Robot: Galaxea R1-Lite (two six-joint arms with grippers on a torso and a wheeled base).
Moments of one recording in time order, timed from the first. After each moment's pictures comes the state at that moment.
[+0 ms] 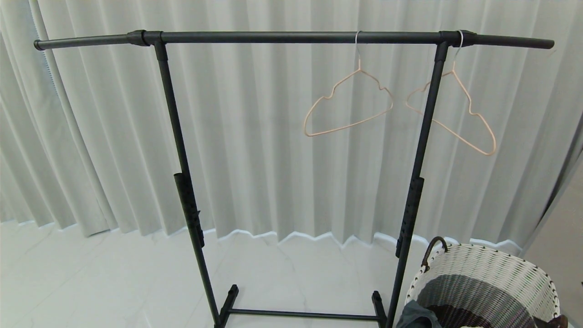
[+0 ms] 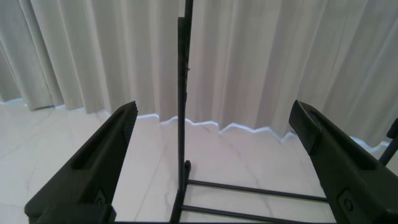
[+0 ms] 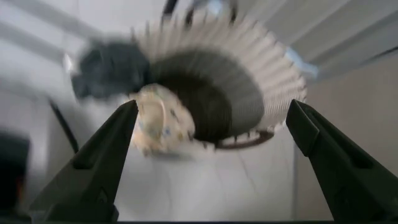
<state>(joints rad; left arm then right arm) 0.01 0.00 0.00 0.00 0.01 -0.01 0.01 0.93 -0.31 0.01 0.06 -0.46</state>
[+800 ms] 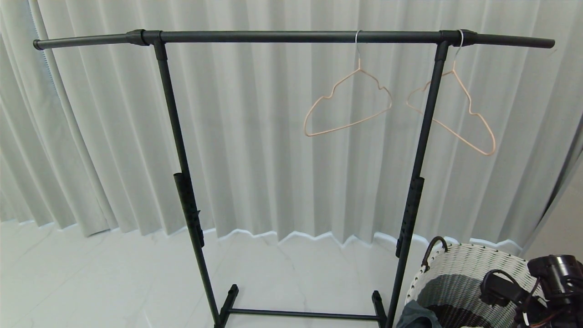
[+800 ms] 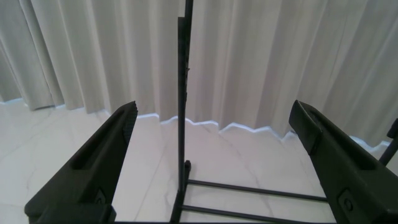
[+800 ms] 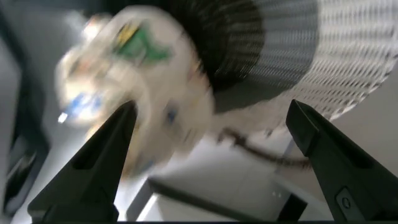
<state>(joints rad) 0.01 0.00 0.00 0.00 0.01 -0.01 -0.03 1.88 -0.21 -0.61 -0.04 -0.68</state>
